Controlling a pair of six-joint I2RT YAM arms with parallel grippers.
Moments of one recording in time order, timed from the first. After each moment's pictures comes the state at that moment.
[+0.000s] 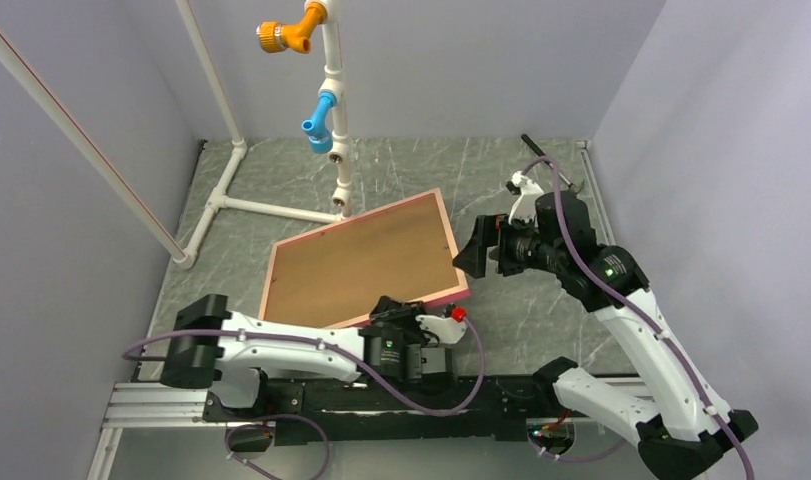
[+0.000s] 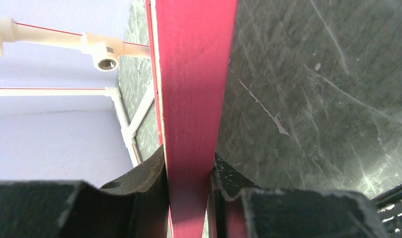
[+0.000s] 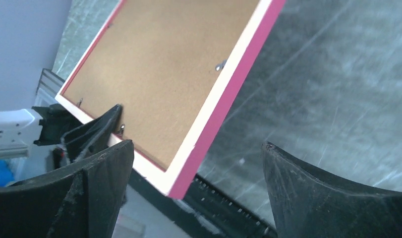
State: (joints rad) left arm -1.58 1.59 1.23 -0.95 -1.08 -0.22; right arm 0.50 0.94 1.17 -0.88 -0.26 0.42
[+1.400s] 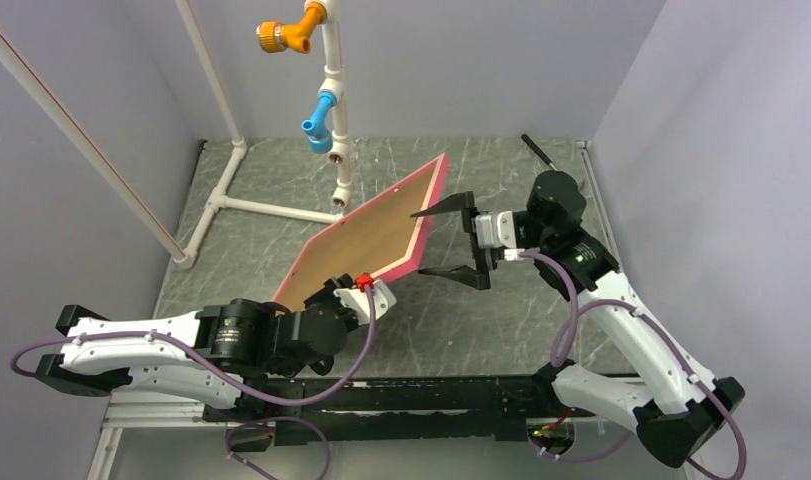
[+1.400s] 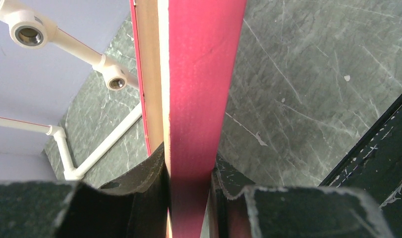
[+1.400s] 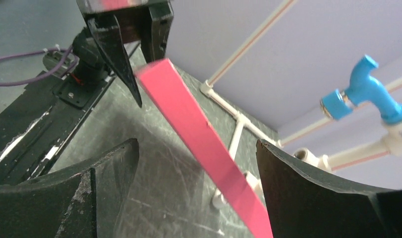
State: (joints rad) left arm -1.58 0.94 1.14 -0.82 -0.88 -0.02; right arm 0.55 1.00 1.11 -0.15 -1.17 -0.66
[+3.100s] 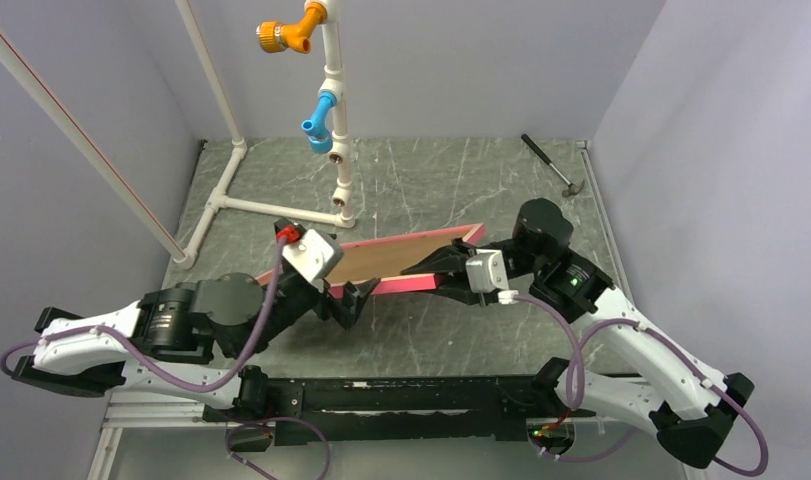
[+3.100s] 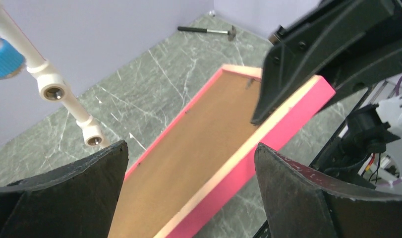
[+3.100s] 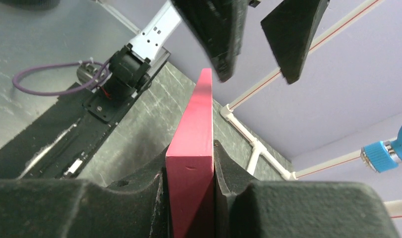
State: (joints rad) left arm -1.59 0.88 1.33 -0.61 -0.82 -0.04; right arm 0.77 0.96 1.06 -0.16 -1.09 -0.74
